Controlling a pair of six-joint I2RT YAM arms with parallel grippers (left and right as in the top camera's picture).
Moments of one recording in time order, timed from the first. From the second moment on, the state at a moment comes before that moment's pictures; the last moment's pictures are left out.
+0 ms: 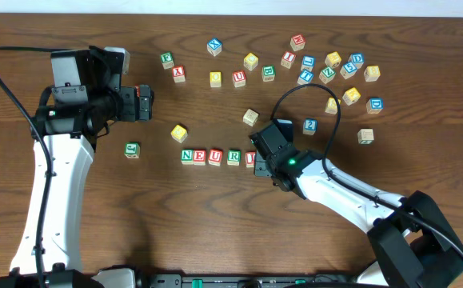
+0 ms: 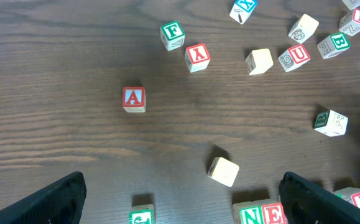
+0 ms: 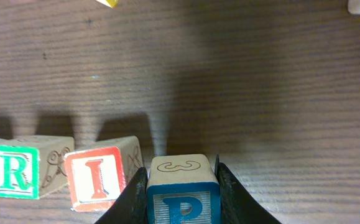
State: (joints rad) left arm 0.08 1.43 1.26 -0.71 0.24 0.11; right arm 0.66 1.67 0.89 -0.35 0.19 0.69
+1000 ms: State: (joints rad) left arm 0.08 1.43 1.26 -0.71 0.24 0.11; right arm 0.66 1.71 0.89 -0.31 0.21 0.64
